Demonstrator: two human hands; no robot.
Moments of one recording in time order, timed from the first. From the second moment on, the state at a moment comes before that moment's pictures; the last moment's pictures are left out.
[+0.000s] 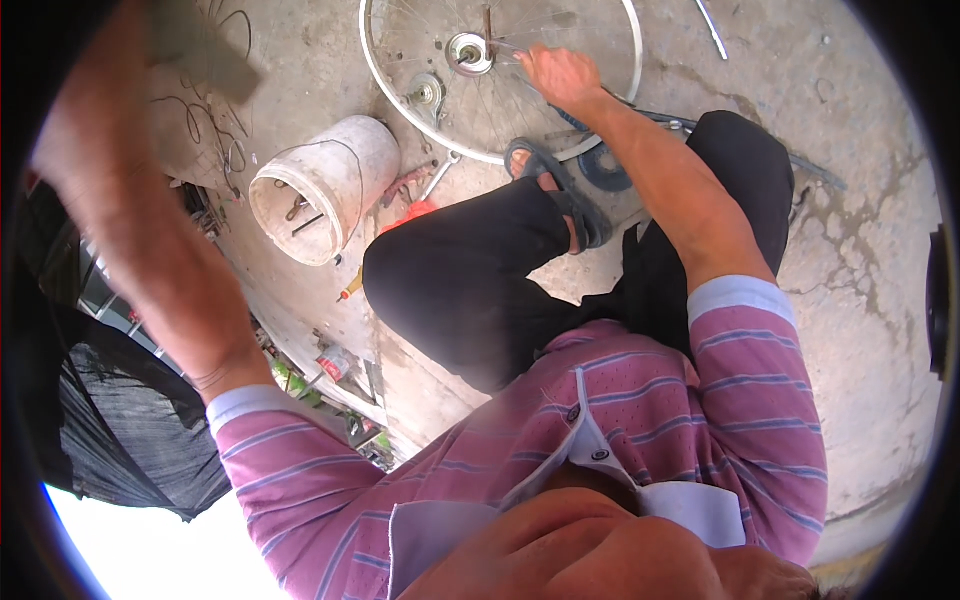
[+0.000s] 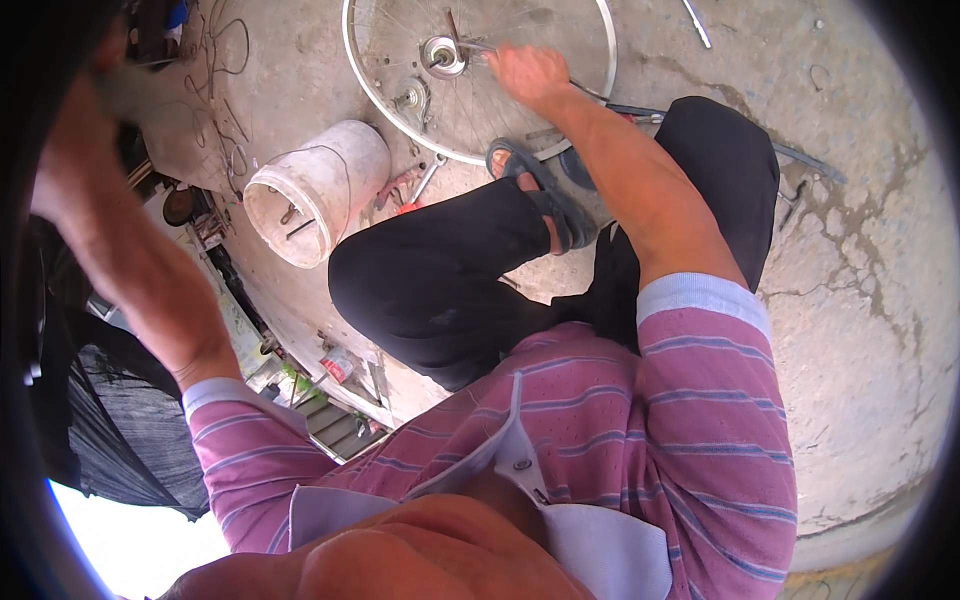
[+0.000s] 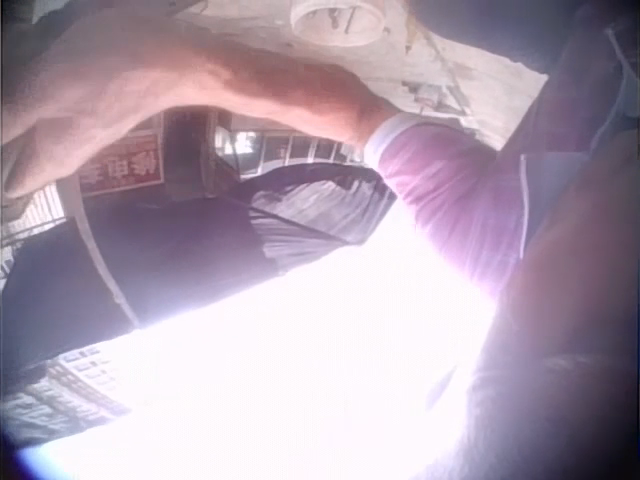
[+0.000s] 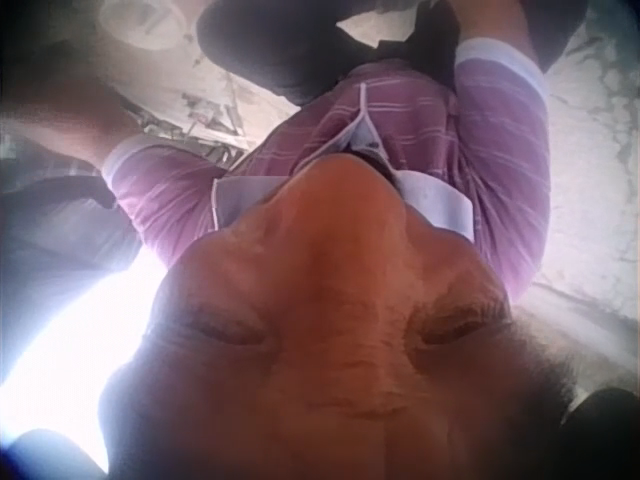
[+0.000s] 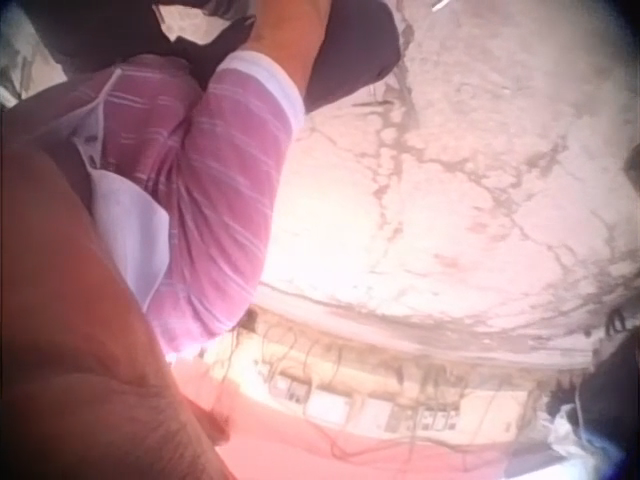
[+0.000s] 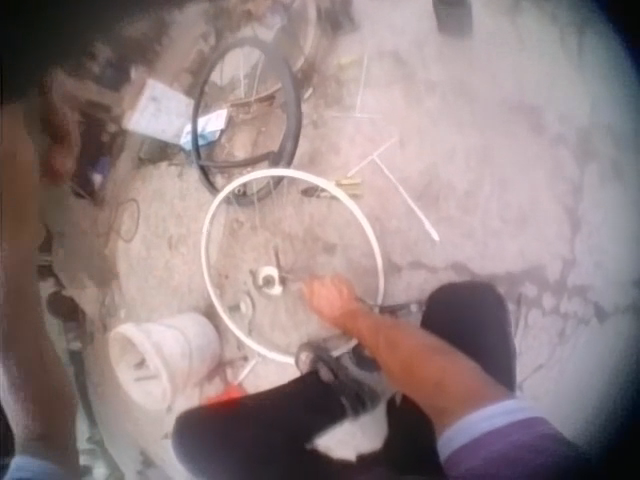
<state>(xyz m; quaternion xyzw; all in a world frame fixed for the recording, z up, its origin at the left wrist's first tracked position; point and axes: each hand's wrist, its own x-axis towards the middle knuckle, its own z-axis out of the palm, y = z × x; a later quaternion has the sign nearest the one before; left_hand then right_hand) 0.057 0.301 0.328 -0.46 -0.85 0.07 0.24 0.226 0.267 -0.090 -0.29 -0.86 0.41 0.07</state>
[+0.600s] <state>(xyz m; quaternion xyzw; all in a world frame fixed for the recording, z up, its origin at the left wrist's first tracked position) 0.104 0.187 0.262 -0.34 -0.89 0.03 -0.29 0.221 0.254 -0.090 -0.30 -0.85 0.43 0.07</state>
